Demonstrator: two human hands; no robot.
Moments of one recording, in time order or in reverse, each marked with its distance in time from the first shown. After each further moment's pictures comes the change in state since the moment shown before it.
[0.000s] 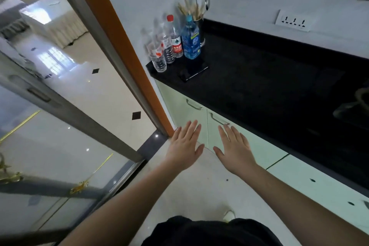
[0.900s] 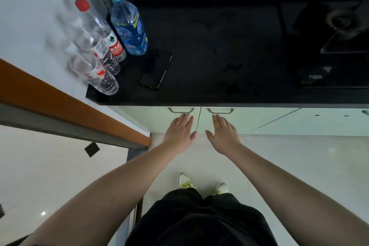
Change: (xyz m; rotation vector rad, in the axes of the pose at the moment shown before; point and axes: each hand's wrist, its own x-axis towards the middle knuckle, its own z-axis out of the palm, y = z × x) left_hand 0.224 -0.153 0.080 0.158 -0.299 0.631; right_hand 0.183 -0.077 0.089 0.216 -0.143 0.735
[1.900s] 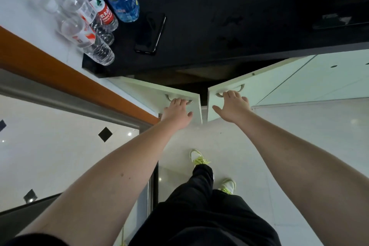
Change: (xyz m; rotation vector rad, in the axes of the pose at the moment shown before) left_hand -0.031 -0.004 0.054 -0.107 -0.068 -0.156; right_hand -0.012 0.028 0.054 -0.083 -0.011 0.080
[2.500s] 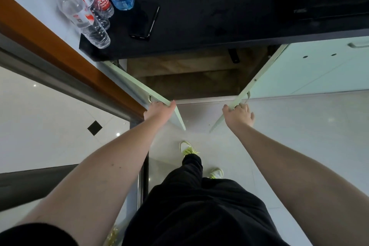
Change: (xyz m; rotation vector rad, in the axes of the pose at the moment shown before) left_hand -0.073 -0.007 0.019 -0.397 0.025 -0.420; right_hand -0.101 0.029 0.055 0.428 0.104 0.449
